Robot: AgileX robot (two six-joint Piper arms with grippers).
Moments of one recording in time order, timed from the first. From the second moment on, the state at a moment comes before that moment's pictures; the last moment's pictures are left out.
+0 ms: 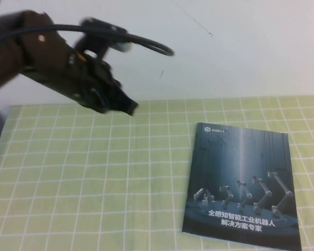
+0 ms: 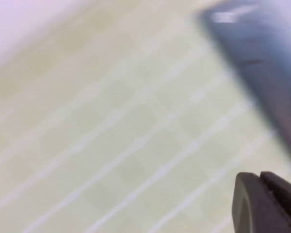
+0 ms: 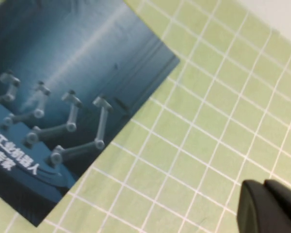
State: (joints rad) right arm 0.15 1.29 -1.29 -0.06 1.07 -0.42; left arm -0.37 1.63 -1.46 -0.28 0.83 0.34
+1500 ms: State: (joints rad) right arm 0.15 0.12 -0.33 0.20 0.72 -0.49; left arm -0.37 0.63 -0.36 0.13 0.15 0.03
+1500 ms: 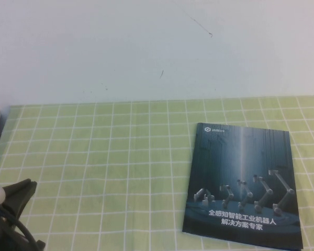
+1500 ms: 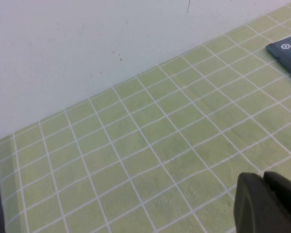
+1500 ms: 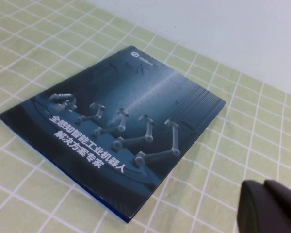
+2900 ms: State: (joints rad) right arm 0.15 0.12 -0.33 0.21 0.73 -0.49; left arm -0.03 -0.01 0.01 0.10 0.38 -0.20
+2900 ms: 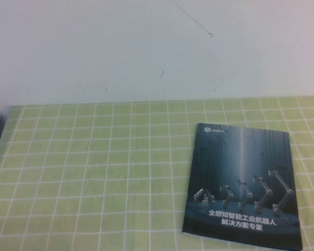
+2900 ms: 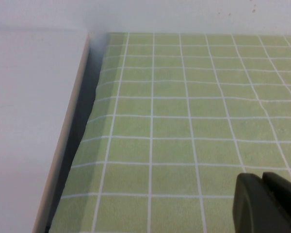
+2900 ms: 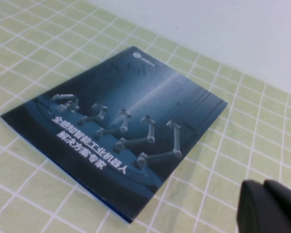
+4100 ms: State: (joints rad) right arm 0.15 0.12 -0.33 0.21 0.73 -0.49; left arm -0.04 -0.01 0.01 0.03 0.38 -0.09
